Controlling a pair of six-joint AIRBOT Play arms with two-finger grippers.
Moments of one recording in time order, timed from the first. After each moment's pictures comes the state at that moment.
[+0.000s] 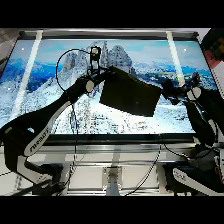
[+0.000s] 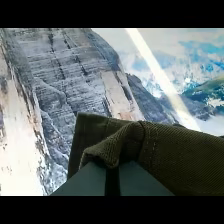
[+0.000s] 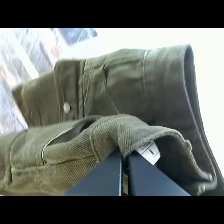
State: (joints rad) left arm -0.51 -1.71 1.40 1.25 -0.09 -1.46; right arm -0.04 -1.19 0.91 -1.22 0.64 2.20
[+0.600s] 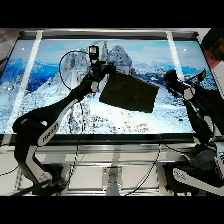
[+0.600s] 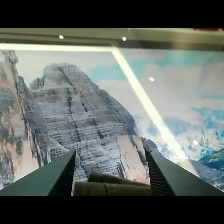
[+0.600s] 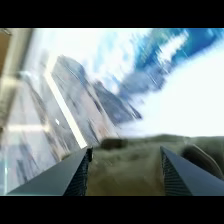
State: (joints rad) left arm -0.51 -1.84 1.48 1.23 0.20 -1.46; right arm -0.04 -1.26 0.91 -1.23 0.26 2.26
